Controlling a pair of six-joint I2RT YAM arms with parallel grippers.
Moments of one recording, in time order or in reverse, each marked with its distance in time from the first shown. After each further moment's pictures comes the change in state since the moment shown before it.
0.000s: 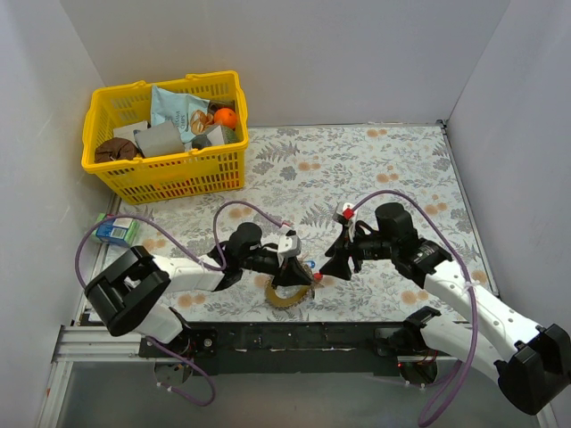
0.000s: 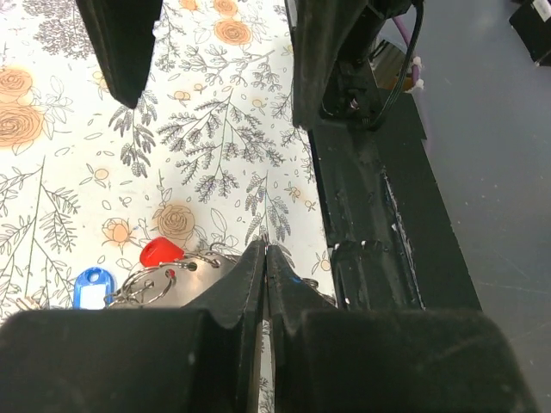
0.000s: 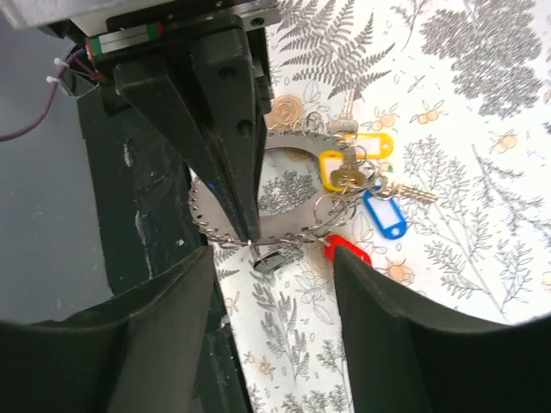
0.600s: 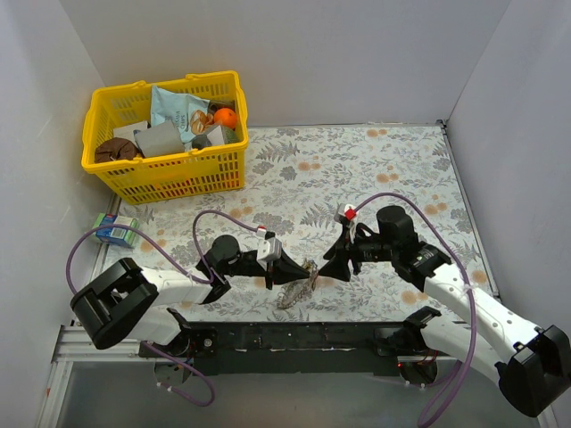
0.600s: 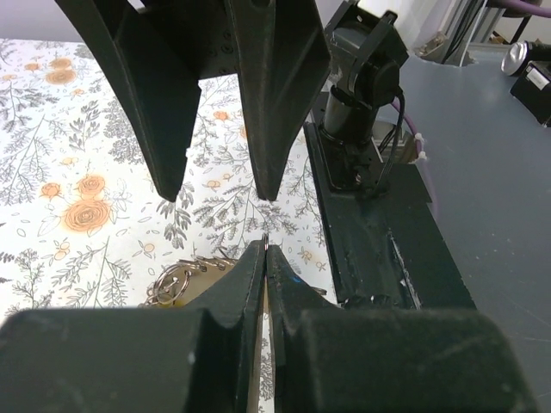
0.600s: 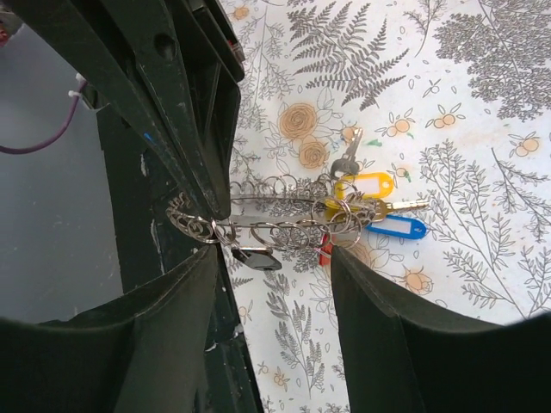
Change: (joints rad) left arm 0.000 -0.118 -0.185 0.445 -0.087 -0.130; right arm 0.000 -0.020 -0.043 0.081 -0.019 0.067
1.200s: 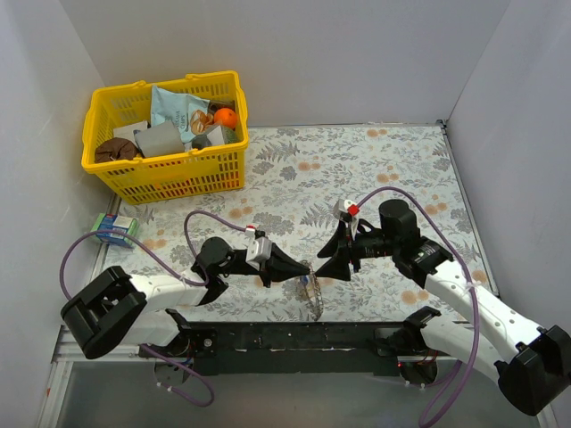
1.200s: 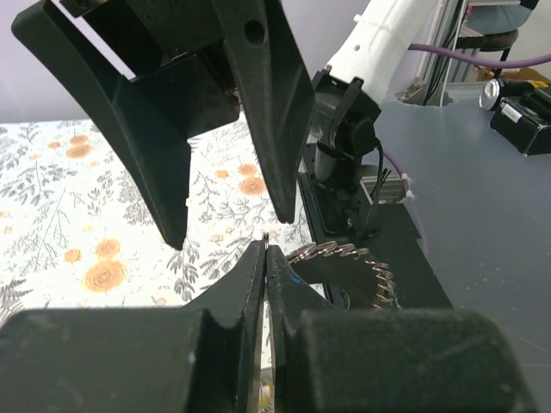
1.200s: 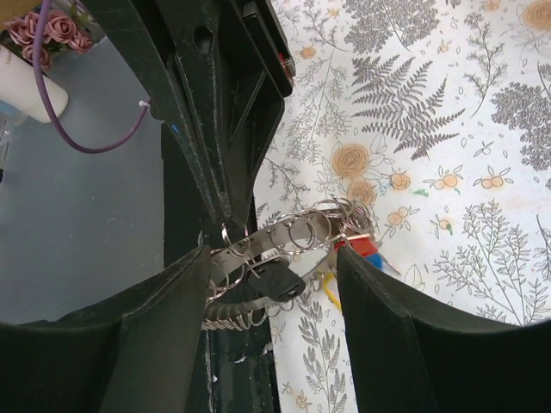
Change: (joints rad) left arm 0.000 -0.064 -0.002 0.111 0.021 -0.054; right arm 0.000 0.010 0.045 0.036 -0.155 0.031
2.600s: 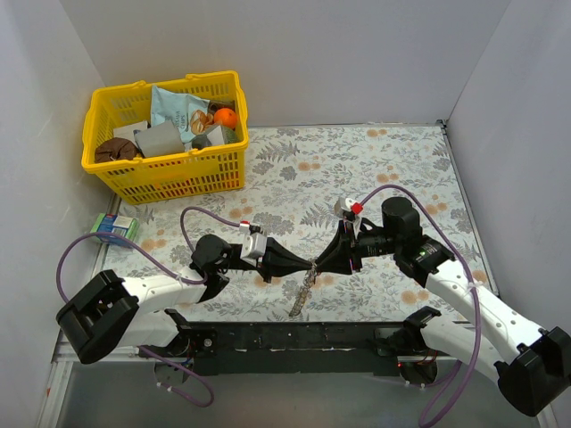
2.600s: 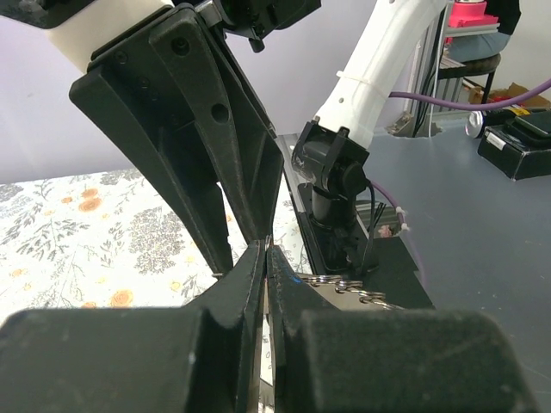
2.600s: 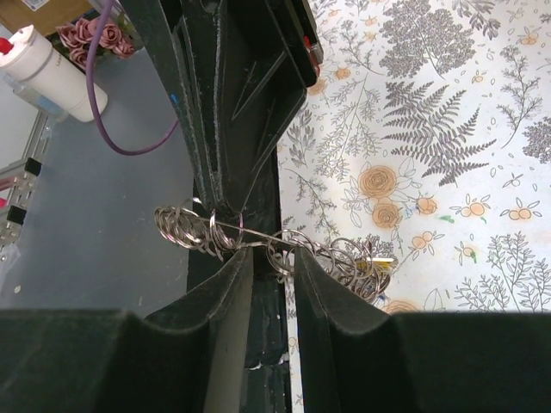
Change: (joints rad) left arm 0.000 -0.055 0.055 0.035 0.027 -0.045; right arm -0.002 -0.002 0.021 0.039 -0.100 0.031
